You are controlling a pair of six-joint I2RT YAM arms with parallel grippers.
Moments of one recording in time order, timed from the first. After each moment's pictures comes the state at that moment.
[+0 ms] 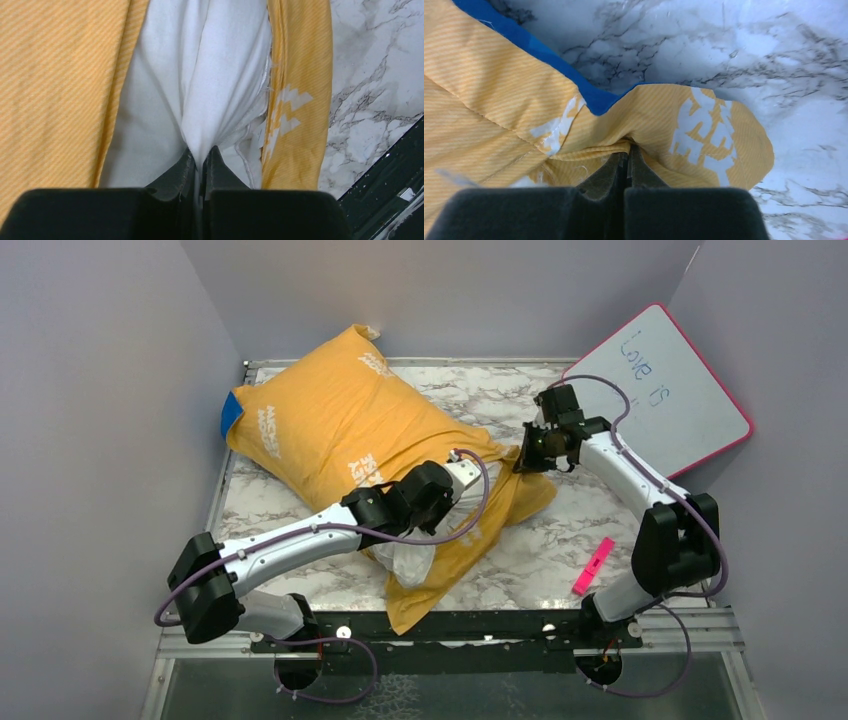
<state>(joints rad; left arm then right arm) -1.02 1.32 1.02 -0.43 -0.20 -0.05 0.27 1.56 1.21 -0.66 -0.09 0.38</state>
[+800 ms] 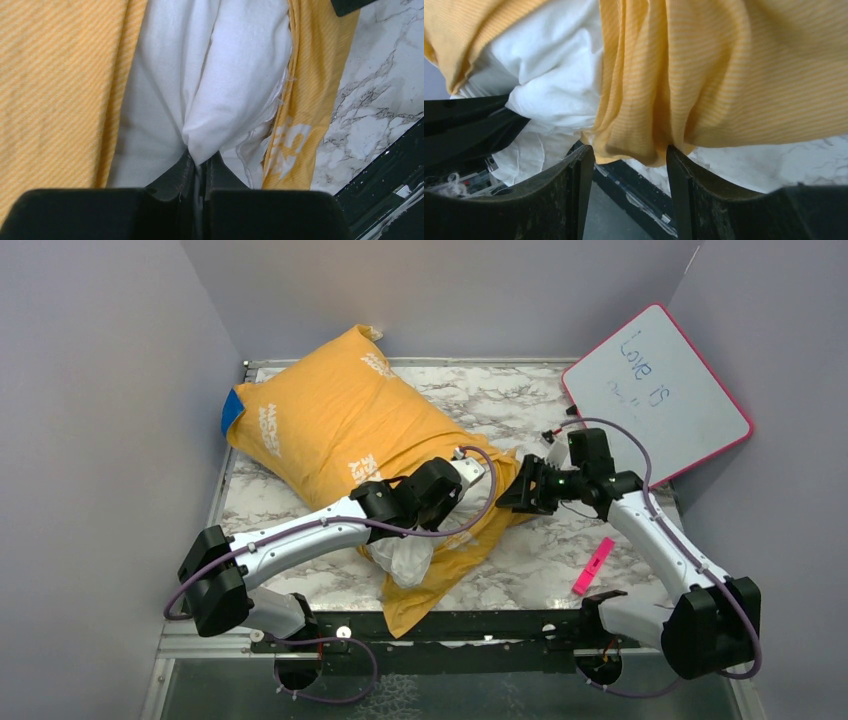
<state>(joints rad) -1.03 1.38 1.09 -0.52 -0.21 -0.09 0.23 1.15 0.84 -0.55 -0.62 0.48</state>
